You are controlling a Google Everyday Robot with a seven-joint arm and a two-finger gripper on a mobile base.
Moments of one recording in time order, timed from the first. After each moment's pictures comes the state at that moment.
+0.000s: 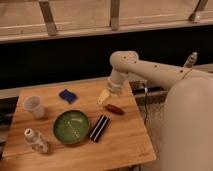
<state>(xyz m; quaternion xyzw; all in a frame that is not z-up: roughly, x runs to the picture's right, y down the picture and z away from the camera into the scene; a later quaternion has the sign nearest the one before) 0.025 0.066 0.786 -0.41 0.08 0.45 0.79</state>
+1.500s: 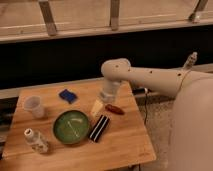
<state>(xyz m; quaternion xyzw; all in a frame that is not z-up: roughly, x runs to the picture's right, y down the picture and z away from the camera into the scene) -0.023 0.125 0.744 -0.43 0.05 0.38 0.82</state>
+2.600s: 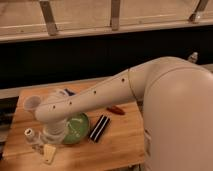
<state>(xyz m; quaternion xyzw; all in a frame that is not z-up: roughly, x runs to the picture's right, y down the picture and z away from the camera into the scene) -0.221 0.258 0.638 -0.43 -0.03 0.15 0.89</state>
